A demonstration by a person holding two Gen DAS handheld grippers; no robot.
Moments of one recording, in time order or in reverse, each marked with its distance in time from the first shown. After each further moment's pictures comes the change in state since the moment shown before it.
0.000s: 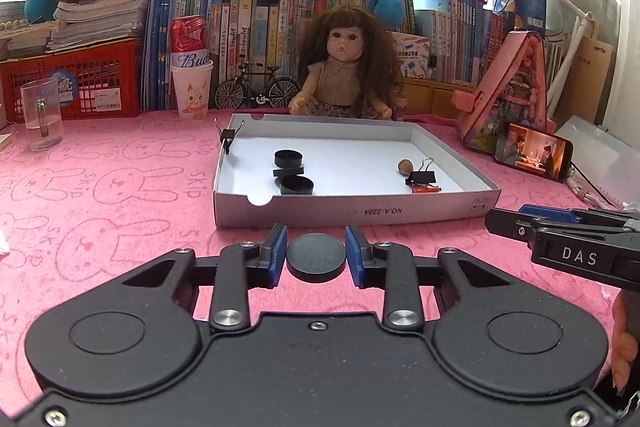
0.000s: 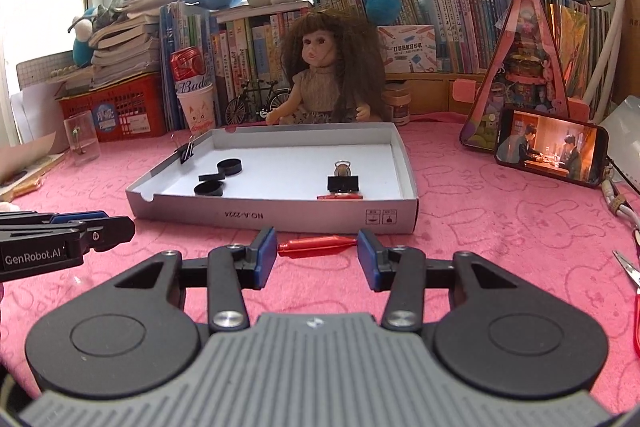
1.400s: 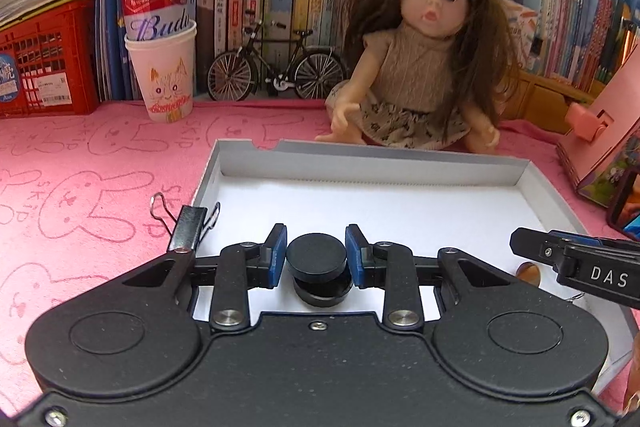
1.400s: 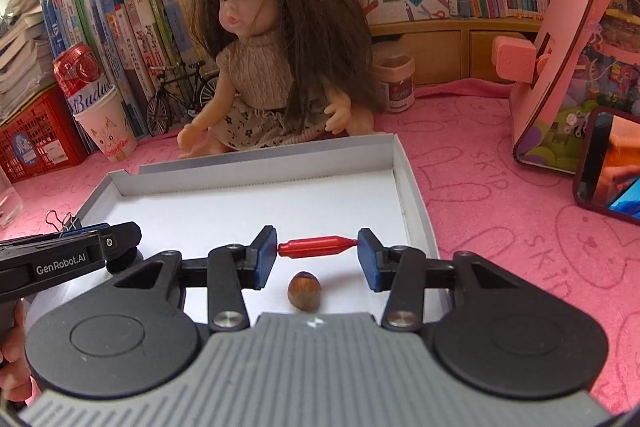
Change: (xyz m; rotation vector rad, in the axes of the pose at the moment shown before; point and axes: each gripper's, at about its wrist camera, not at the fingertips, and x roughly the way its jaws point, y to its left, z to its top) left arm 0.237 0.032 0.103 -0.072 0.190 0.095; right arm 0.200 -0.040 0.081 0.127 0.226 -0.031
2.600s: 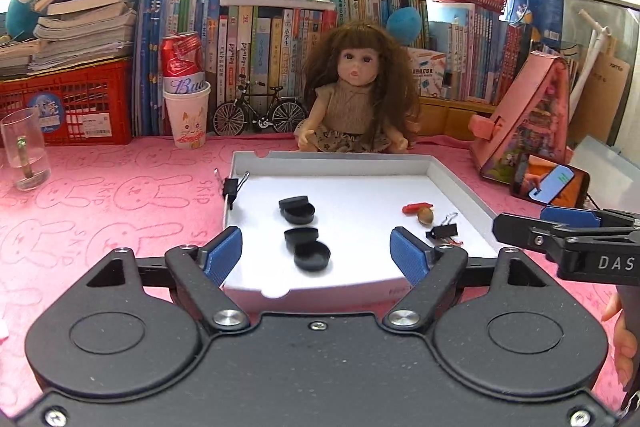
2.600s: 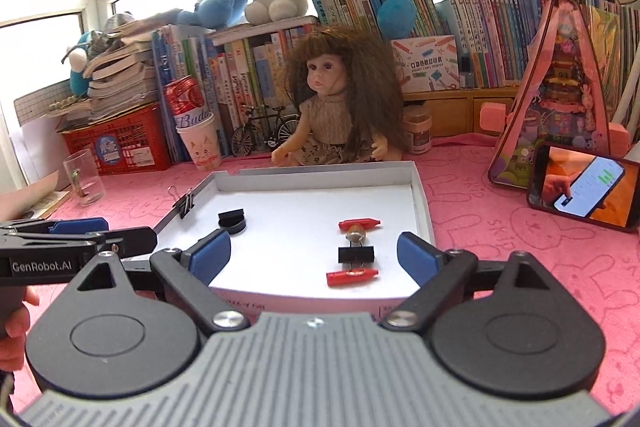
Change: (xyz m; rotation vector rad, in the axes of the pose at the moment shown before) left arm -0.192 0.010 -0.074 0.072 -0.169 -0.100; right arm -0.159 0.019 -0.066 -0.103 -0.213 0.107
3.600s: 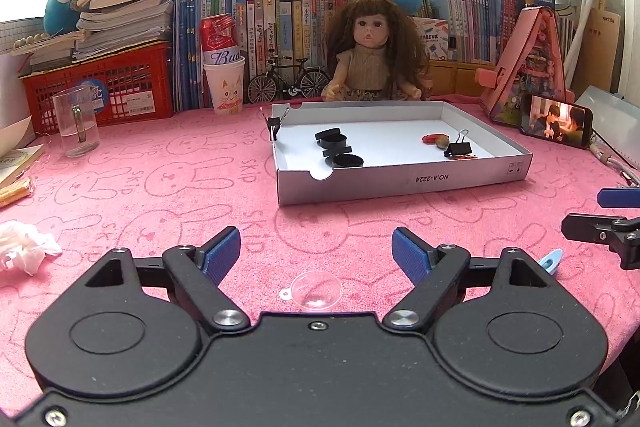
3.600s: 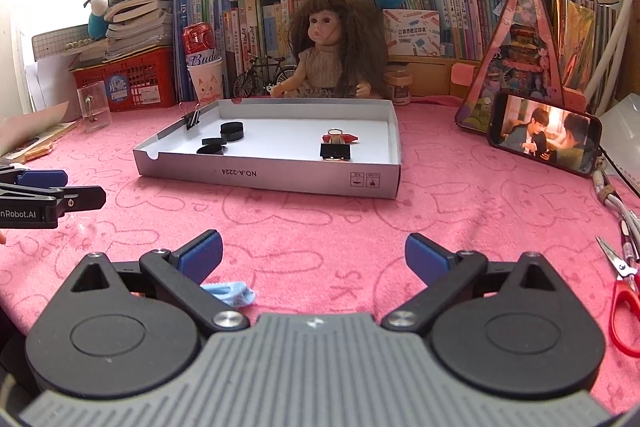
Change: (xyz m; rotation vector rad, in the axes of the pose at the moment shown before) left arm -0.056 0.012 -0.085 0.075 -0.002 0.083; right arm -0.061 -0.004 -0.081 -0.092 0.054 -0.051
